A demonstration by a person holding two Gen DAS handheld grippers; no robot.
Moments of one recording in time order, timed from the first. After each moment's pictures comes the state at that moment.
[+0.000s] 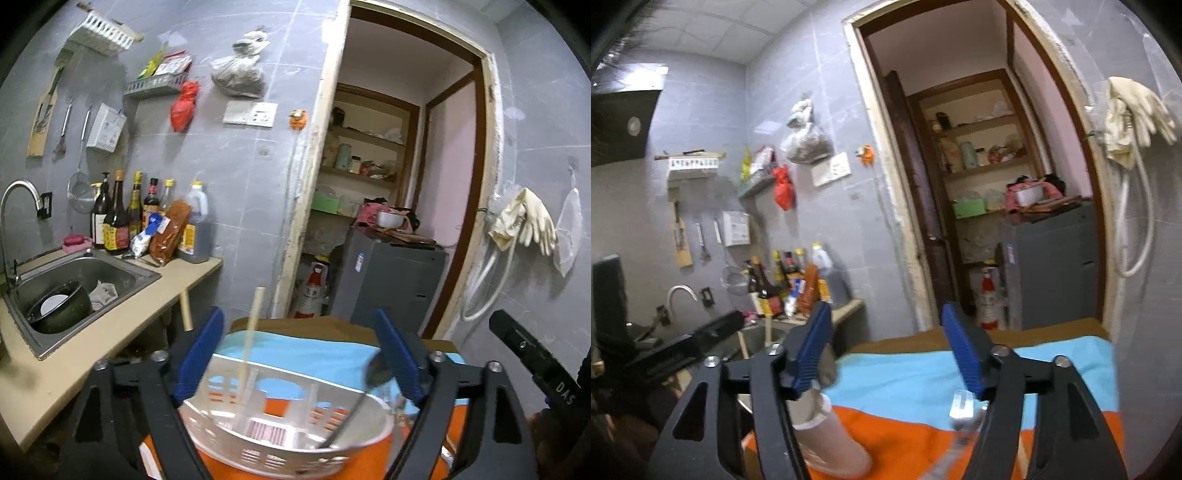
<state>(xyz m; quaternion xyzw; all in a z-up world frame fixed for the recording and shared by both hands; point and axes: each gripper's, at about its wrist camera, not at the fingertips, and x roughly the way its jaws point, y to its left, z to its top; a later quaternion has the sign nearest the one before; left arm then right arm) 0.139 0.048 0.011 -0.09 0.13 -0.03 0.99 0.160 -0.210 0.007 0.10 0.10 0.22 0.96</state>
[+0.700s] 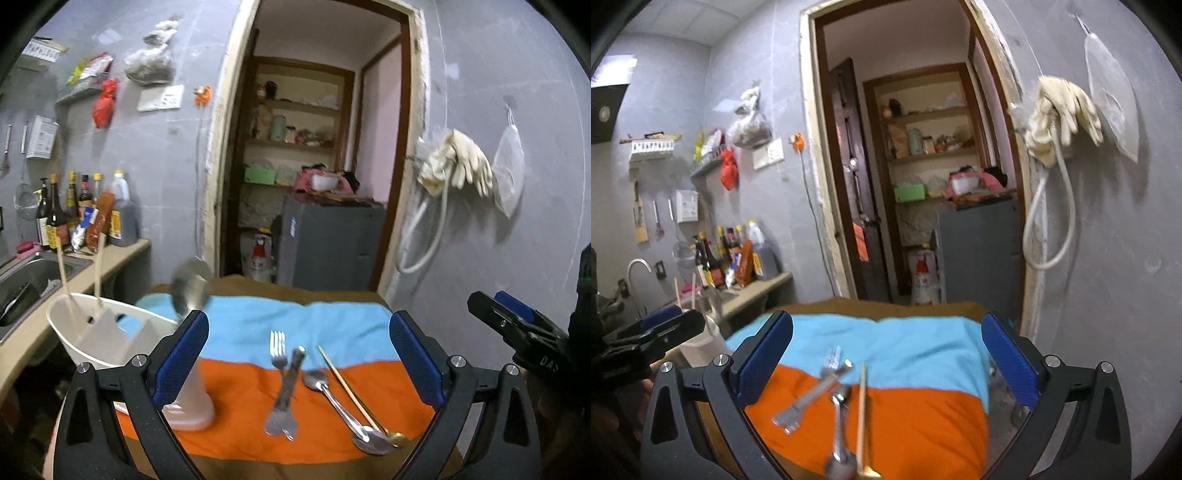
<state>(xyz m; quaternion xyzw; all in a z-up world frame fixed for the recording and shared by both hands) 0.118 -0.105 -0.012 -0.04 0.18 -0.13 0.97 0.140 -0.349 -0.015 0.06 0.15 0.14 0.98</state>
